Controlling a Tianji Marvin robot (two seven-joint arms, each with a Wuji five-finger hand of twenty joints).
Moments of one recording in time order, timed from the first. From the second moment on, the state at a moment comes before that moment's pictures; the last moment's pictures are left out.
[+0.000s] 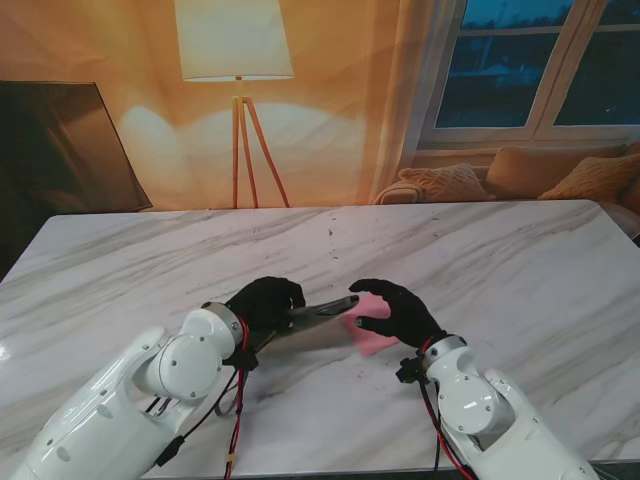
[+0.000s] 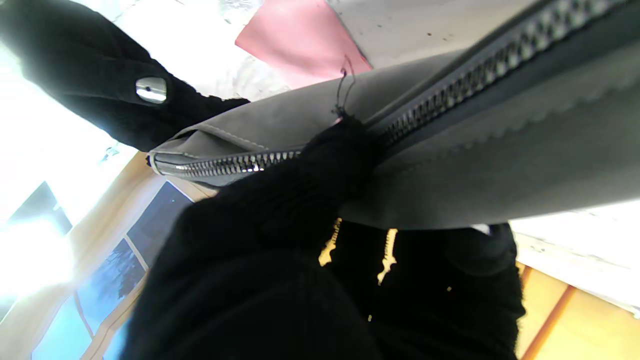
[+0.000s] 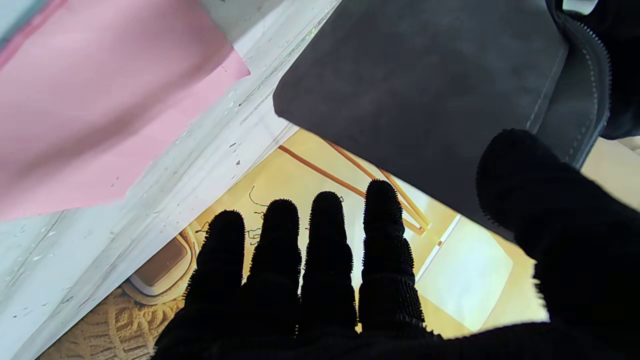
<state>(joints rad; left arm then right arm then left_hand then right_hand) 1.37 -1.08 -0.98 -1.74 0.51 0.23 -0.21 -1.52 -1.15 1.15 -1.48 -0.39 -0.16 -0.13 1.14 -0.66 0.86 -0.29 0.78 0.19 0.84 0.83 0.86 0.33 0.70 1.10 0.65 0.42 1.15 1.04 0.36 0.40 1.47 1.24 0.32 -0.62 1.03 -0.12 0.35 -0.13 0.47 0.50 0.39 -0.09 0.39 0.28 0.35 -0.12 0.29 0.25 0.09 -0.12 0.54 0.60</state>
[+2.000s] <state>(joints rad) 1.60 -1.10 -1.30 -1.88 0.71 0.28 -0.09 -1.51 -1.19 1.11 -1.44 -0.39 -0.22 -0.28 0.76 -0.34 0.70 -0.08 0.61 0.18 0.42 0.48 0.49 0.31 0.44 0.60 0.28 0.42 0.58 0.73 -0.07 0.33 1.12 0.81 0.72 -0.64 1.03 -0.29 0.93 -0.11 0.77 0.48 1.04 -0.03 0.65 0.65 0.95 -0.05 1.19 0.59 0.53 0.00 1.49 0.87</state>
